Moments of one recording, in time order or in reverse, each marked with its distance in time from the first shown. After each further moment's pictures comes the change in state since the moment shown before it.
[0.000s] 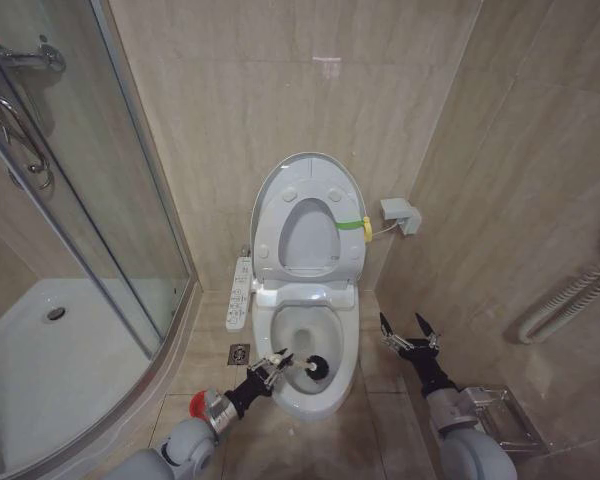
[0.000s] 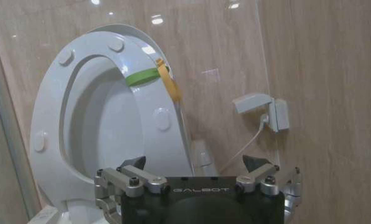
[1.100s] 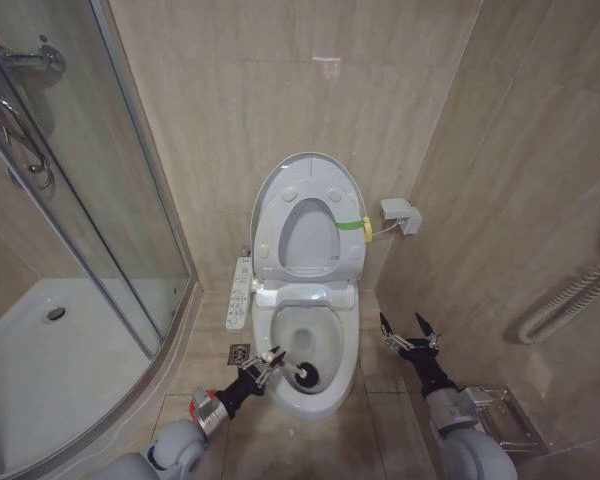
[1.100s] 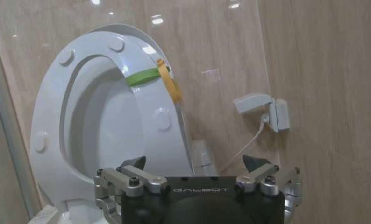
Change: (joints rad) left arm 0.040 0.056 -0.029 -0.082 -0.019 0.015 -0.010; right arm 0.000 0.000 0.000 0.000 0.000 0.000 0.000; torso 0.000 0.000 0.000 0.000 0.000
